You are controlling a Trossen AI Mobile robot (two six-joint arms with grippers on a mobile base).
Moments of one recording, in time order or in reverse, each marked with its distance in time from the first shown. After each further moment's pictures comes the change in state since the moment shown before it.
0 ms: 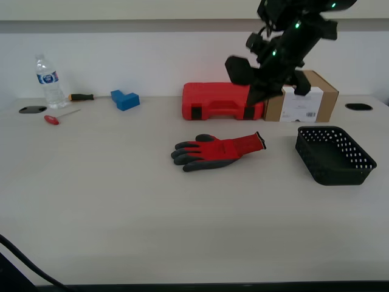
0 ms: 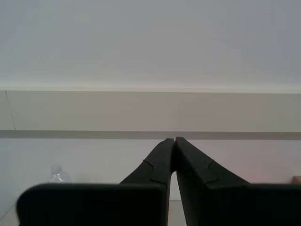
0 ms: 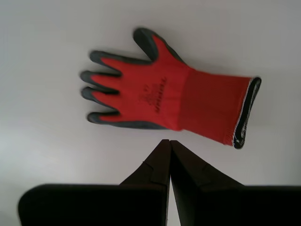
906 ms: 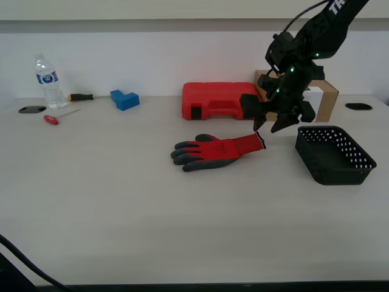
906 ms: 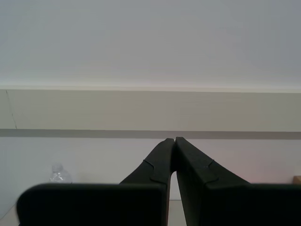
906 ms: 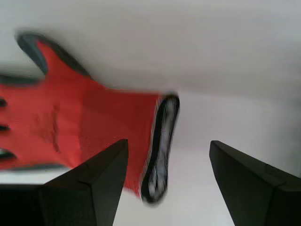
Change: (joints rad) arm 0 -0.136 0.315 0.180 0.040 0.046 -0.032; arm 1 0.000 0.000 0.000 -0.002 0.000 0.000
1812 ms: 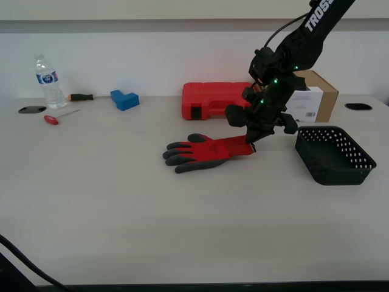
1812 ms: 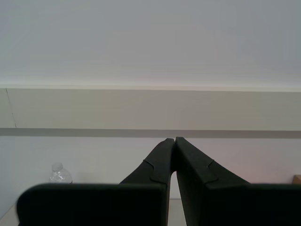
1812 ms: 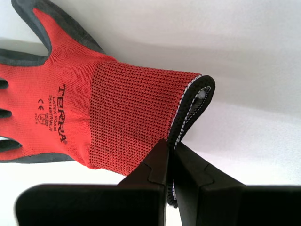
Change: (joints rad) arm 0 0.056 0.133 0.123 -0.055 -0.081 0.033; arm 1 0.000 0.000 0.000 -0.005 -0.003 0.000
